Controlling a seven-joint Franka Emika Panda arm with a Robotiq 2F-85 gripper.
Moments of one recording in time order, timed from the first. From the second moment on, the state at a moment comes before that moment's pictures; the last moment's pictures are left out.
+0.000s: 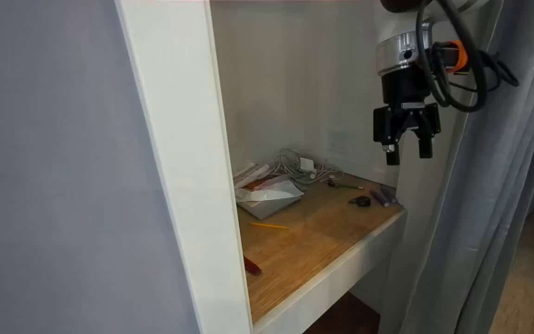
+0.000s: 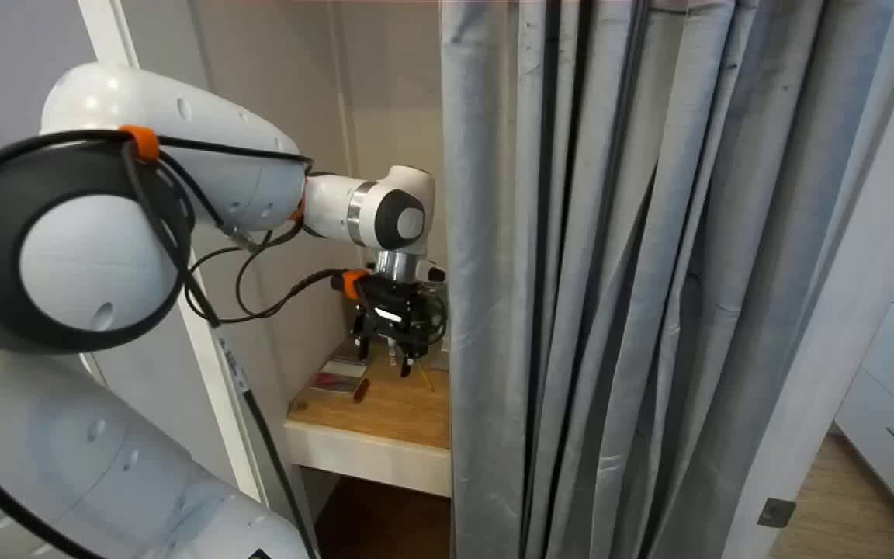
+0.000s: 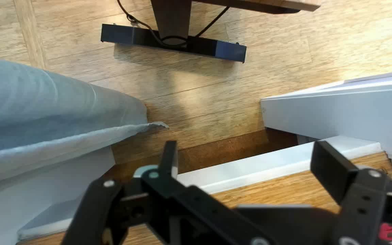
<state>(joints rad) 0.11 -0.34 0.09 -2.33 0.09 1.70 0.03</state>
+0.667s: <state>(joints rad) 0.11 -0.34 0.09 -2.33 0.09 1.71 0.03</state>
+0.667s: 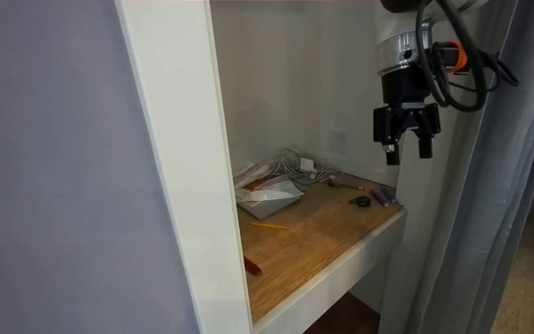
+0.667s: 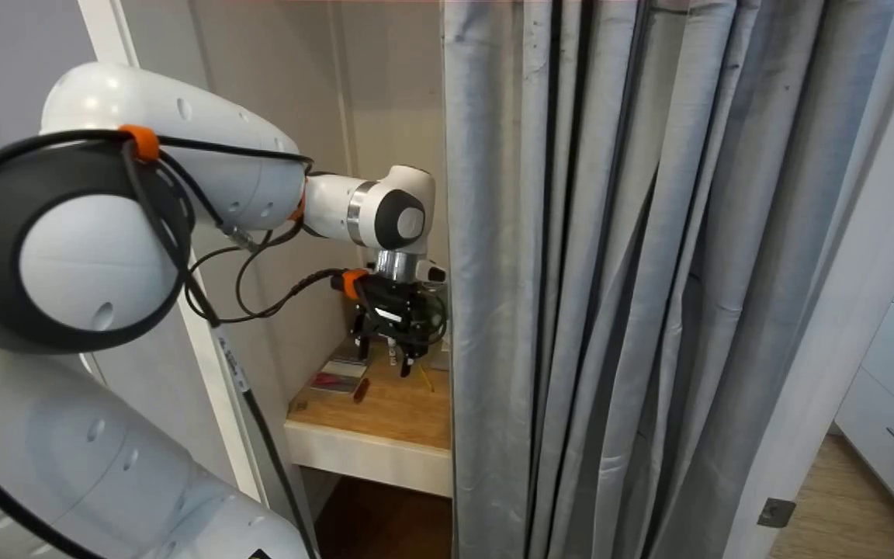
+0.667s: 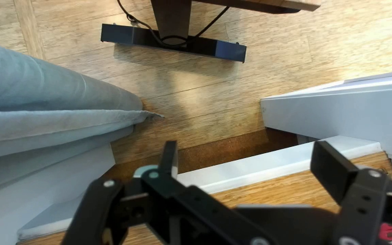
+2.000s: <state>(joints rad) 0.03 -0.26 0.09 -2.30 0.06 1.90 0.28</state>
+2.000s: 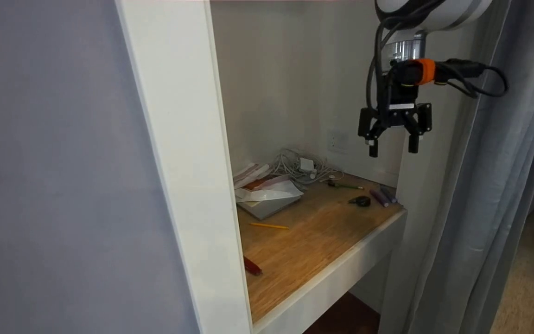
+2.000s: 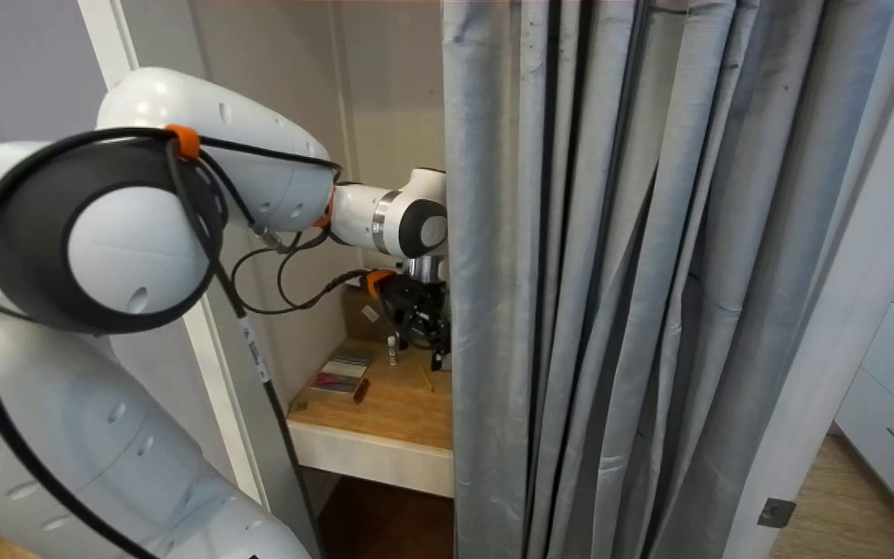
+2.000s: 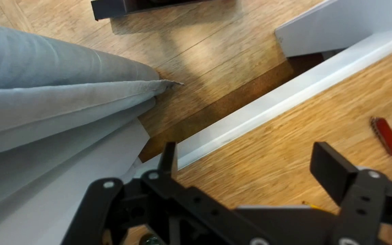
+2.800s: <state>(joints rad) 0.03 -0.13 0.13 -2.24 -0.05 2.06 0.78</state>
